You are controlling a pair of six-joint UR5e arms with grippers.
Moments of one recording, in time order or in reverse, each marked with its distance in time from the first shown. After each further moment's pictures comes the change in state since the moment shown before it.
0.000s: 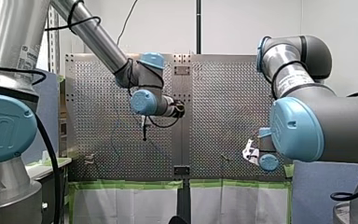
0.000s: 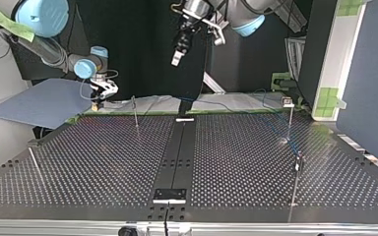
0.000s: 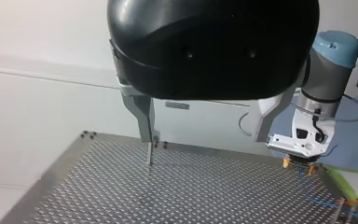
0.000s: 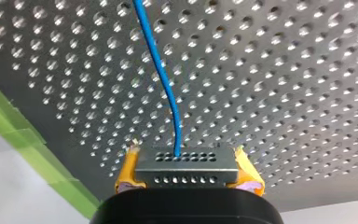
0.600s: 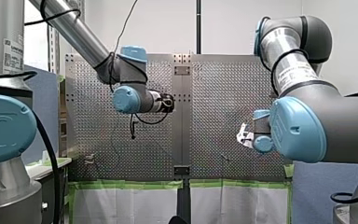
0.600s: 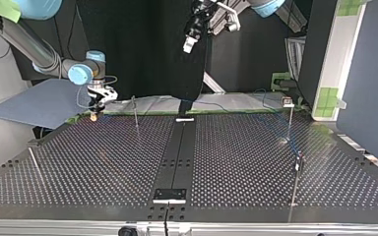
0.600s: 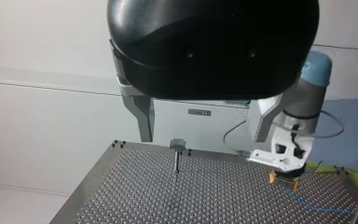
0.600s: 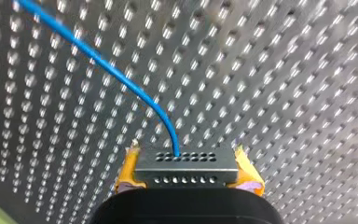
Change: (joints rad) left arm 0.001 0.158 -0.158 0.062 -0.002 -0.005; right arm 0.044 -0.143 0.003 0.110 -0.019 -0.010
